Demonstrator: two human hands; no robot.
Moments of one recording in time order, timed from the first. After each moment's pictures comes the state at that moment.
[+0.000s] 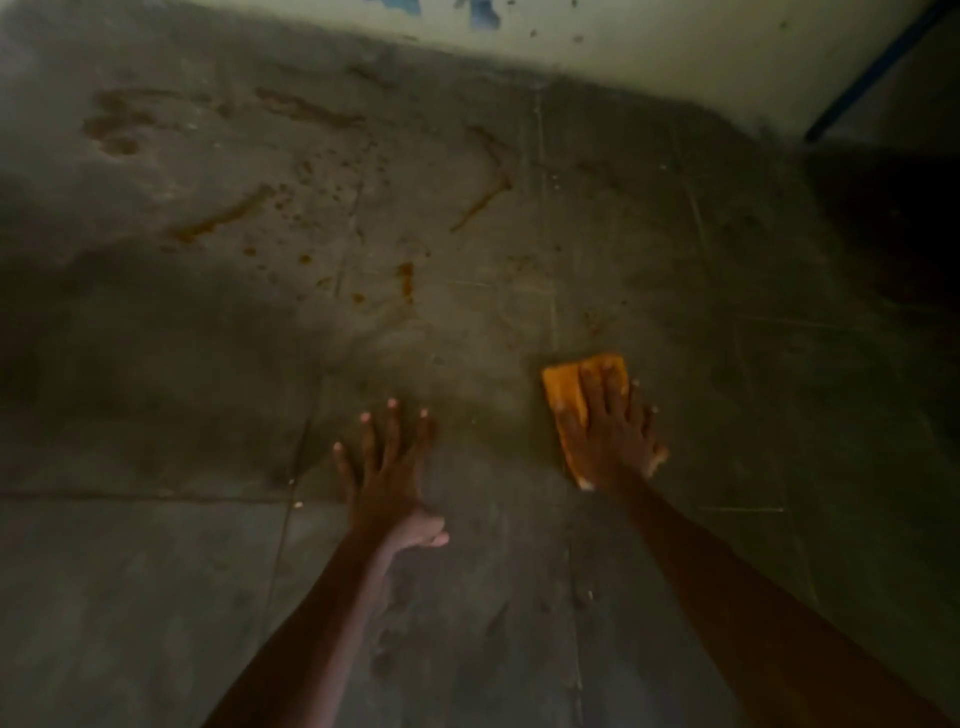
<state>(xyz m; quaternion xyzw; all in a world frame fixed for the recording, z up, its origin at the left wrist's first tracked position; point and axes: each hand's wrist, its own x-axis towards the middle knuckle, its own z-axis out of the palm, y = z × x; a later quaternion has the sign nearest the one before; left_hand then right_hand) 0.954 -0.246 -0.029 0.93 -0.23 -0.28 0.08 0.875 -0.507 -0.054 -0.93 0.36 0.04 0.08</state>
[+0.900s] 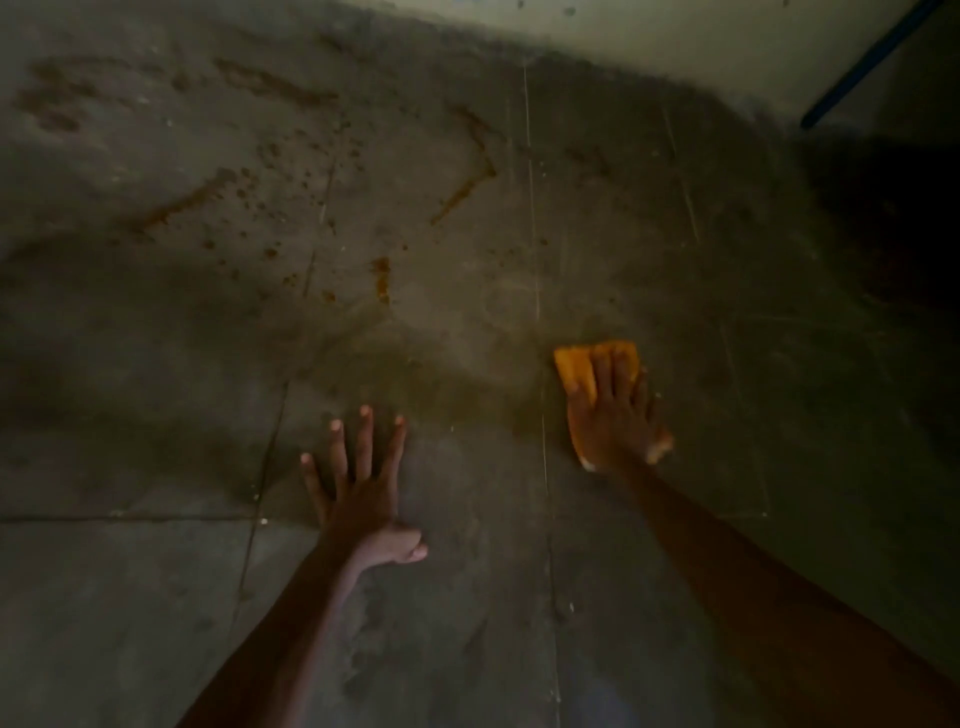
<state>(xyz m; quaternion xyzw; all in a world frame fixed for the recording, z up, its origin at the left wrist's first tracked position) 0.958 -0.248 -0.025 0.92 -0.21 -0.32 0.06 0.888 -0.543 -0.055 -0.90 0.42 0.07 0.08</state>
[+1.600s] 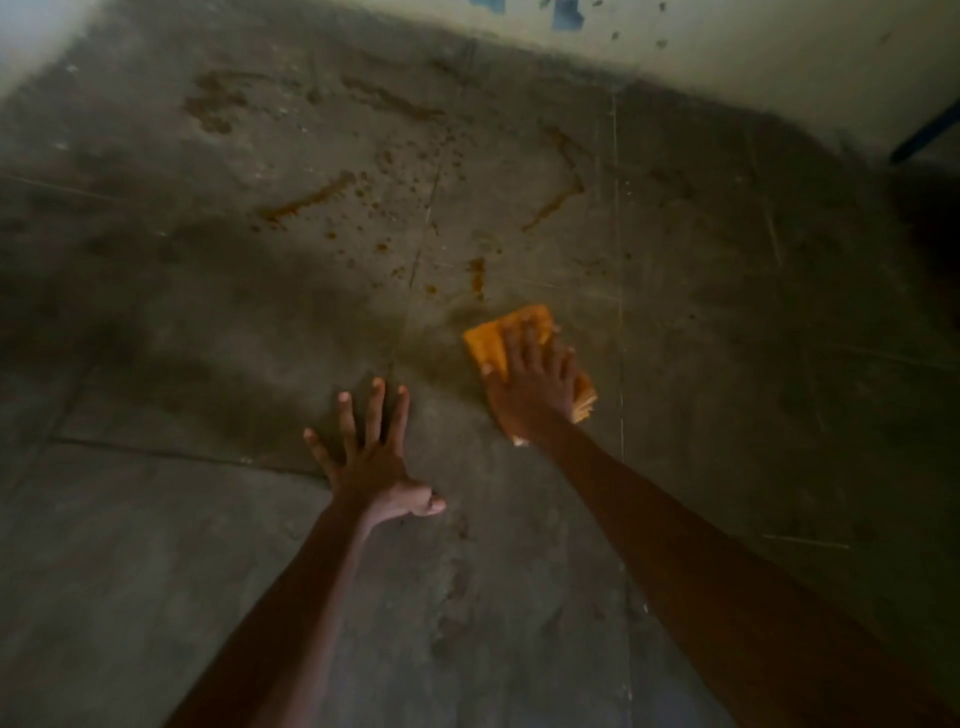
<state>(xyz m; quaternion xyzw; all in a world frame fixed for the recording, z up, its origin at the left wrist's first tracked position) 0.995 -0.177 -0.024 0.94 -0.13 -0.30 0.09 1.002 -0.395 -0.053 -0.97 0.21 0.06 0.10</state>
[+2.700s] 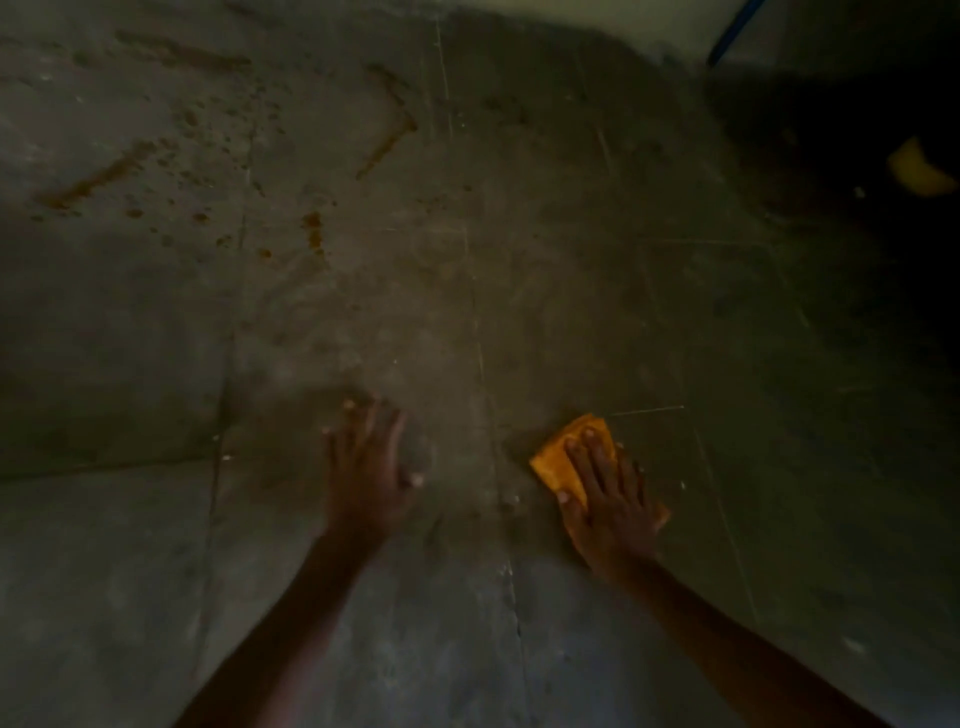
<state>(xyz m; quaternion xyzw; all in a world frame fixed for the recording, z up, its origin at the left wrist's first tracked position) 0.883 -0.253 -0.025 0.92 -0.32 -0.16 0.17 0.655 -0.466 -0.051 -0.94 0.33 0.06 0.07</state>
